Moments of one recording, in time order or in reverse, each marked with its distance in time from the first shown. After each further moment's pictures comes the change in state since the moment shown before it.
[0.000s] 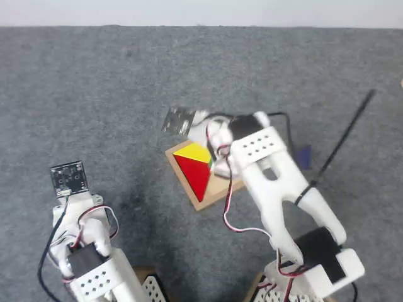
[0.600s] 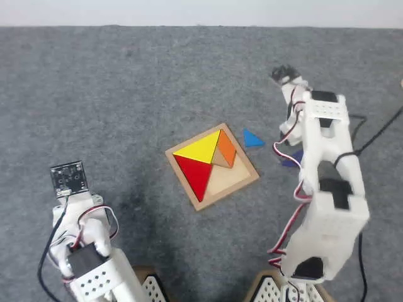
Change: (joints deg) left arm 0.0 0.0 0.0 0.0 0.0; right arm 33.2 23.6 -20.7 -6.1 -10.4
